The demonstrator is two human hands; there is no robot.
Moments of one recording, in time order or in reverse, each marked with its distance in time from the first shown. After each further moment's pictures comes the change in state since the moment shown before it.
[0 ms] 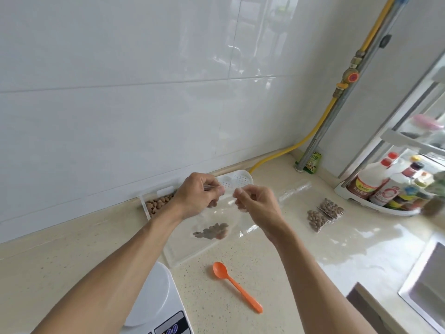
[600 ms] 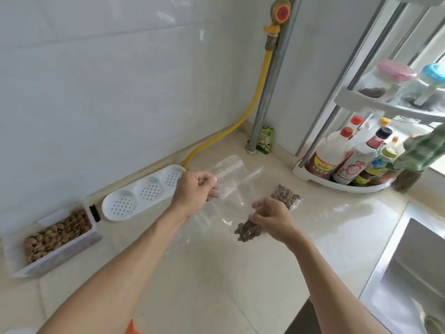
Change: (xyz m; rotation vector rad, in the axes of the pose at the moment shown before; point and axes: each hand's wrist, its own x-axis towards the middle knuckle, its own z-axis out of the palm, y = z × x) left_hand 0.181 -0.003 0.238 -0.029 0.065 -0.186; right_hand 0.084 0.191 -0.242 -0.189 0.035 0.326
